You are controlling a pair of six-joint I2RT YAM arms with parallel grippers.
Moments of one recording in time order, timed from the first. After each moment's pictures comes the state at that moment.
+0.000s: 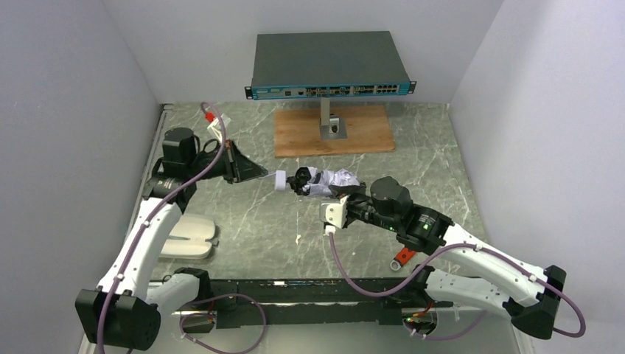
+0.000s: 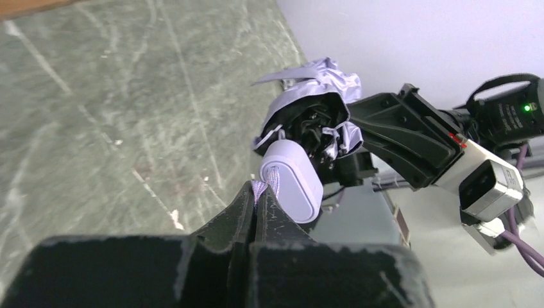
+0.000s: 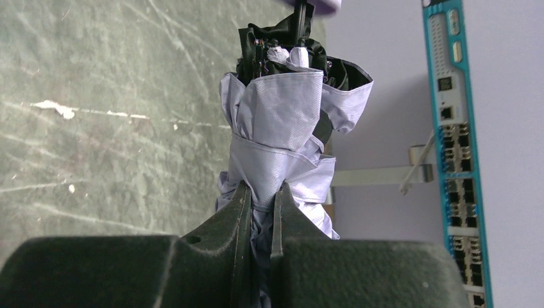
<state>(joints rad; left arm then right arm) -0.13 1.03 0.97 -0.32 0.95 -0.52 0.95 0.87 0.83 -0.30 -0.05 -0.99</state>
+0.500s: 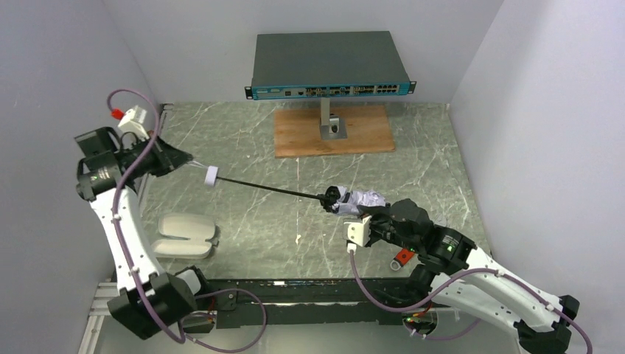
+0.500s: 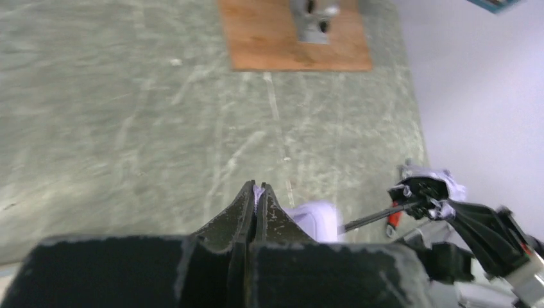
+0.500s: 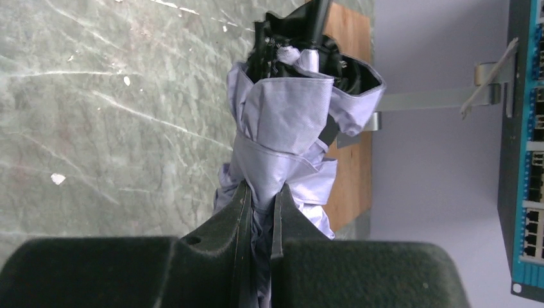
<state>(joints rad) 0.46 1.07 1.22 -0.78 0.91 -0.12 0.92 0.61 0.66 -0.55 0.03 -0.99</state>
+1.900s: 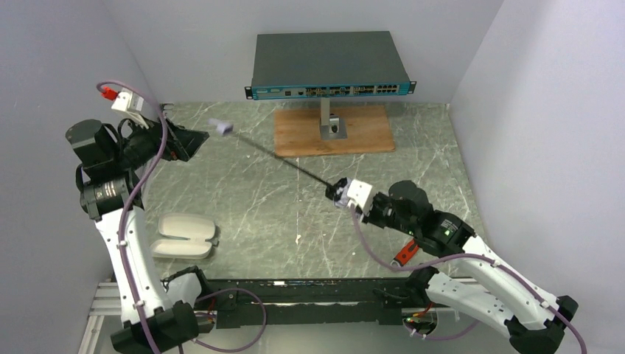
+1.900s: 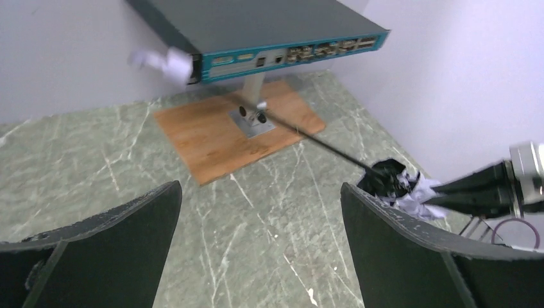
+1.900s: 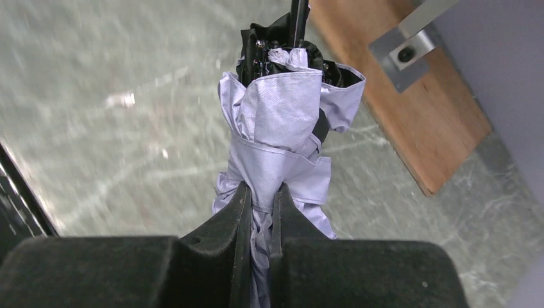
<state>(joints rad) 0.42 0.94 1.25 -0.38 1.01 -0.28 0.77 0.73 0.82 -0.57 -0.04 -0.45</state>
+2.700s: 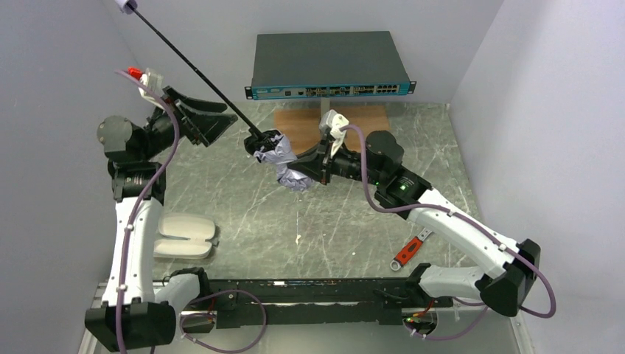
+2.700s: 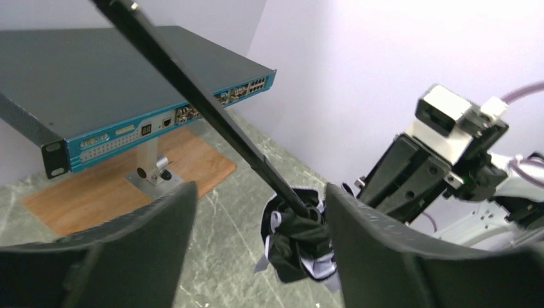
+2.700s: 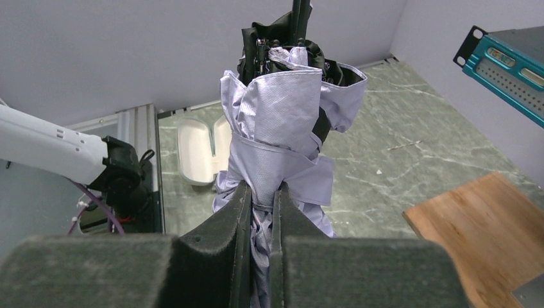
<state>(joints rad) 0.13 1.01 1.15 0.27 1.02 -0.71 0.80 1.17 1.13 0.06 -0.46 0.04</state>
